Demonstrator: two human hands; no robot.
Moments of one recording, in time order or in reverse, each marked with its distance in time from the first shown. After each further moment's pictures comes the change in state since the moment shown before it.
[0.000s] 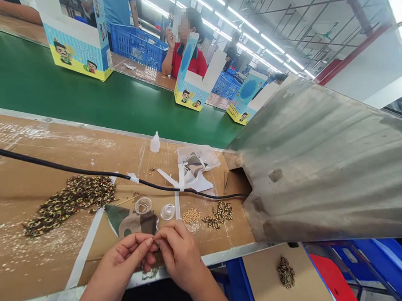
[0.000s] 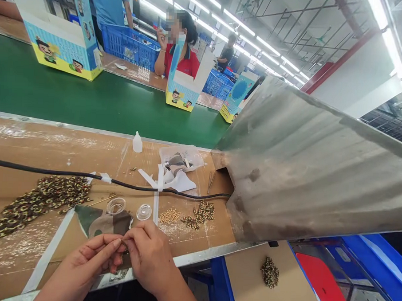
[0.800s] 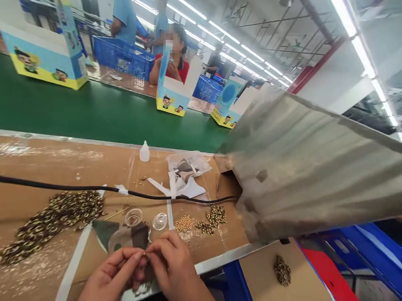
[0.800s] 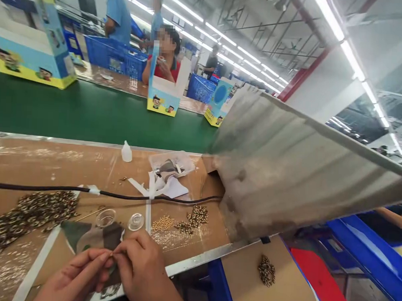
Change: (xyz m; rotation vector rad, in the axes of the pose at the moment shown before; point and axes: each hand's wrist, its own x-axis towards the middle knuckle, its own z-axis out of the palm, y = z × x) left_hand 0.004 -0.002 -0.002 -0.087 0.114 -0.038; right_hand -0.002 -0.005 0.002 0.035 0.083 0.067
